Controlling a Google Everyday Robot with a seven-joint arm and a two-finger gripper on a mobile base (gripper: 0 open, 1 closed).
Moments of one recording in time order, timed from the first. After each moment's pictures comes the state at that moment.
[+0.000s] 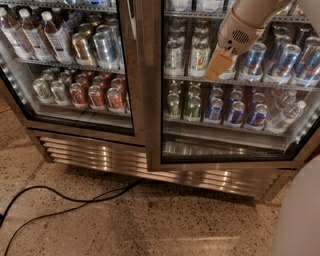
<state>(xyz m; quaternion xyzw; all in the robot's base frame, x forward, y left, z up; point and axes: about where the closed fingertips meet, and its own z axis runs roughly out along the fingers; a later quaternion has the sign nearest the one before) 0.626 -0.148 0.925 -0.58 0.79 0.07 0.17</state>
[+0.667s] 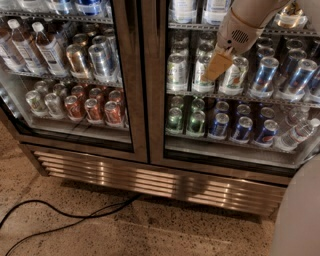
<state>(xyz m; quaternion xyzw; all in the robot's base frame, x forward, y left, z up) 0.626 -0.148 0.925 -0.58 0.79 0.07 0.17</state>
